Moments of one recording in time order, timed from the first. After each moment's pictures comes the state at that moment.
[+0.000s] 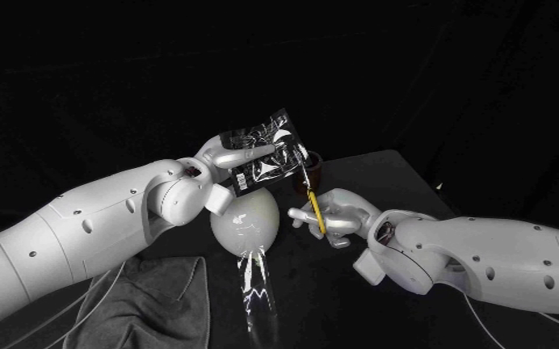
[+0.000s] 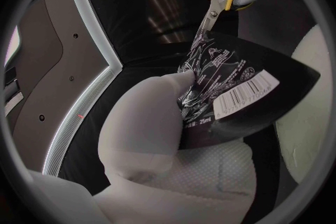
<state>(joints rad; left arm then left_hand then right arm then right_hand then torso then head) 1.27 -0.48 -0.02 1.21 -0.20 -0.02 0.17 1.44 -0.04 0.61 0.09 0.04 0.92 0.17 0.39 0.35 1.32 0.11 0.08 0.07 1.14 0.07 0.23 0.28 0.17 0.95 0.22 0.28 0.09 1.12 -1.06 -0.14 1.83 -0.56 -0.47 0.08 1.10 -0.02 -0.19 0.29 0.05 0.95 0.05 0.40 0.59 1.34 0.02 0.56 1.22 1.47 -0.04 1.52 1.31 0.09 1.40 0.07 1.25 1.31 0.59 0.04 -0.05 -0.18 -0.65</state>
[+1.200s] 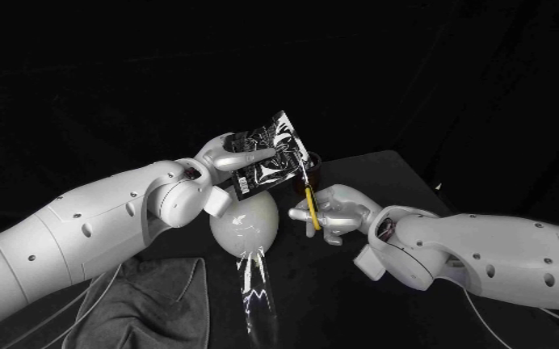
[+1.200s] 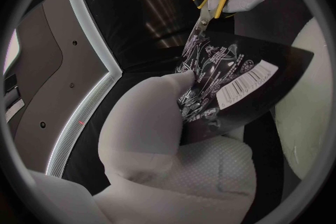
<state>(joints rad) 1.27 -0.48 -0.02 1.22 -0.26 -0.02 0.17 1.44 -0.03 0.61 0.09 0.04 0.92 0.16 0.39 0.35 1.32 0.10 0.08 0.07 1.15 0.07 0.23 0.28 0.17 0.95 0.22 0.28 0.09 1.13 -1.06 -0.14 1.83 -0.59 -0.47 0.08 1.11 -0.14 -0.17 0.30 0.05 0.87 0.08 0.25 0.54 1.28 0.09 0.37 0.67 1.46 0.01 1.34 1.24 0.10 1.26 0.11 1.00 1.31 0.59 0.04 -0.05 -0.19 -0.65</state>
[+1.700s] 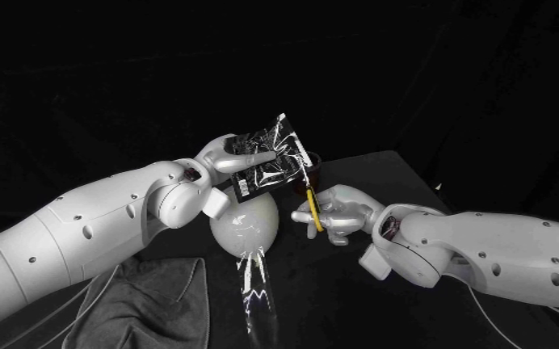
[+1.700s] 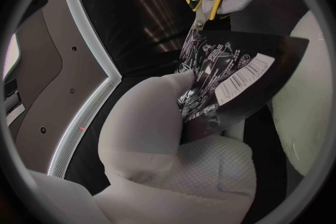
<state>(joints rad) 1.27 -0.48 -0.02 1.21 -0.31 0.00 0.17 1.44 -0.03 0.61 0.09 0.04 0.92 0.16 0.39 0.35 1.33 0.09 0.08 0.07 1.15 0.07 0.23 0.29 0.17 0.96 0.21 0.29 0.09 1.14 -1.08 -0.14 1.83 -0.62 -0.41 0.07 1.14 -0.08 -0.17 0.29 0.05 0.86 0.10 0.30 0.57 1.30 0.10 0.27 0.59 1.46 -0.01 1.35 1.24 0.12 1.31 0.10 1.09 1.31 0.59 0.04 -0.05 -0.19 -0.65</state>
